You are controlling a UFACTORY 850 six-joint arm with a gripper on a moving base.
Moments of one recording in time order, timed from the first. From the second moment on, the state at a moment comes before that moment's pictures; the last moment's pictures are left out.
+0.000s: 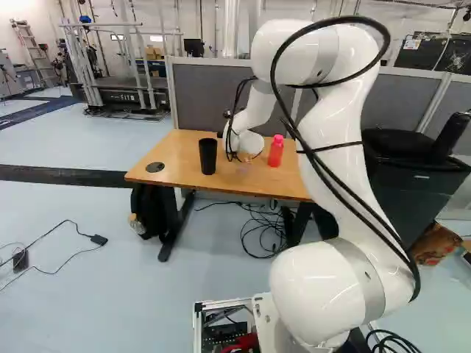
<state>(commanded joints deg) 4.6 -35.8 -59.3 0.0 50.0 0.0</state>
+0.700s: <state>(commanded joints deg) 4.5 -39.9 -63.3 0.0 50.0 0.0</state>
